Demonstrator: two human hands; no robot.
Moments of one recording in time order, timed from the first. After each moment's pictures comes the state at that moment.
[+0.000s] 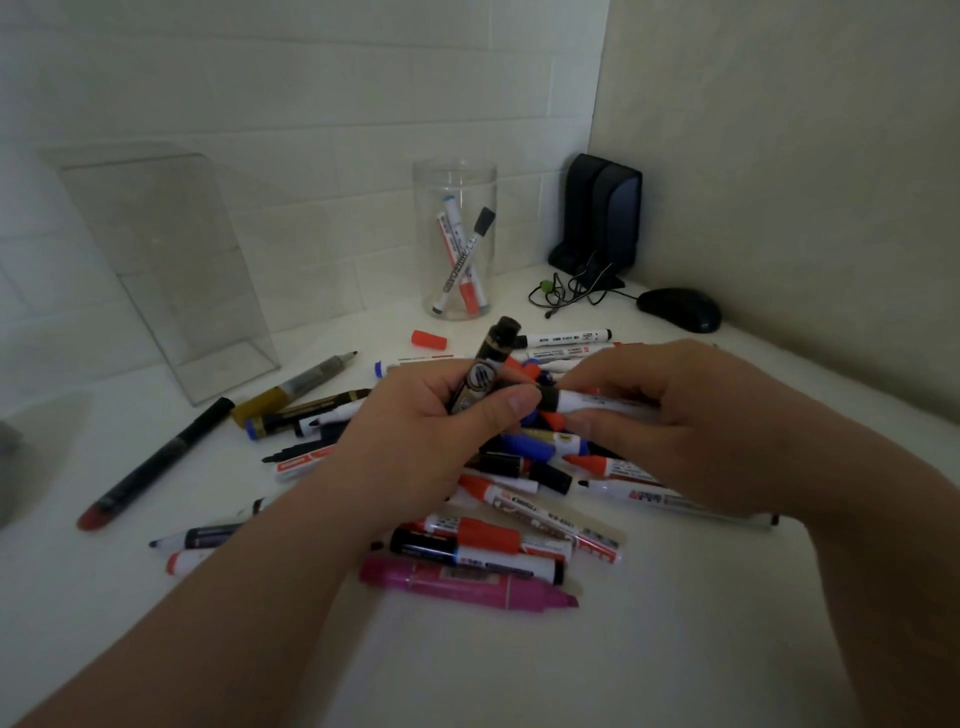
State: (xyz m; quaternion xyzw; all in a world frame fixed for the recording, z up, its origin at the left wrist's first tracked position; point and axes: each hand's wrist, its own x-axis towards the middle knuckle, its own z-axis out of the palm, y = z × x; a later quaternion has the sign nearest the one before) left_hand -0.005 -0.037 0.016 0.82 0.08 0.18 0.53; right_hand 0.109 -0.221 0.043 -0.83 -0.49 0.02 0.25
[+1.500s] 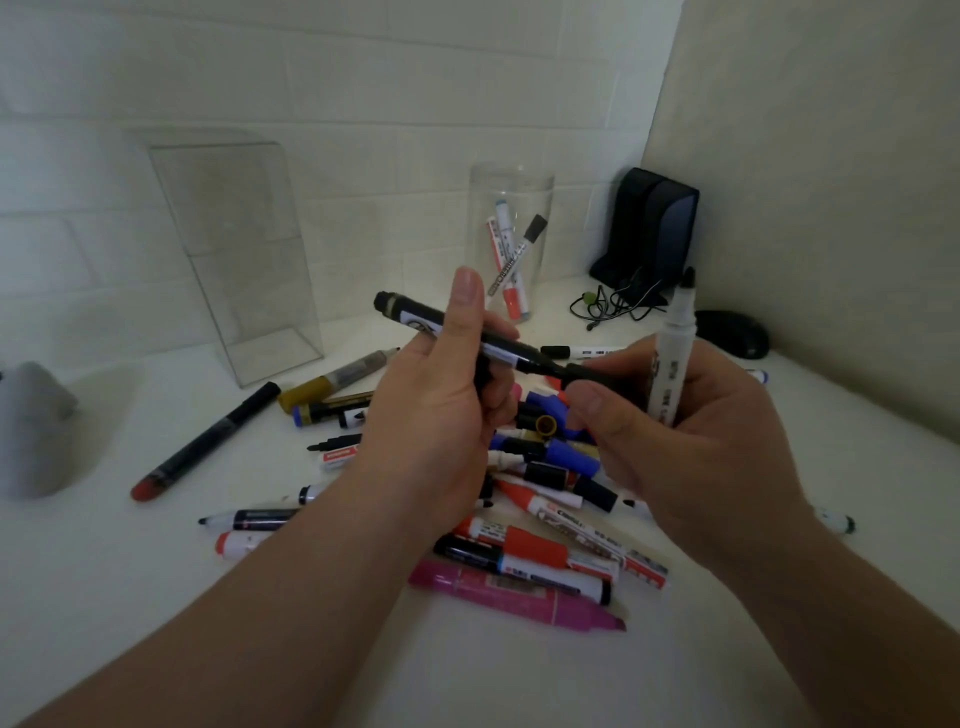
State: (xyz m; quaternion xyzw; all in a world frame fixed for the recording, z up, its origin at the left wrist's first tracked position) left_hand 0.014 -0.025 0.007 0.50 0.07 0.31 0.81; right_hand 0.061 -0.173 0.025 -0.70 -0.35 0.02 0.62
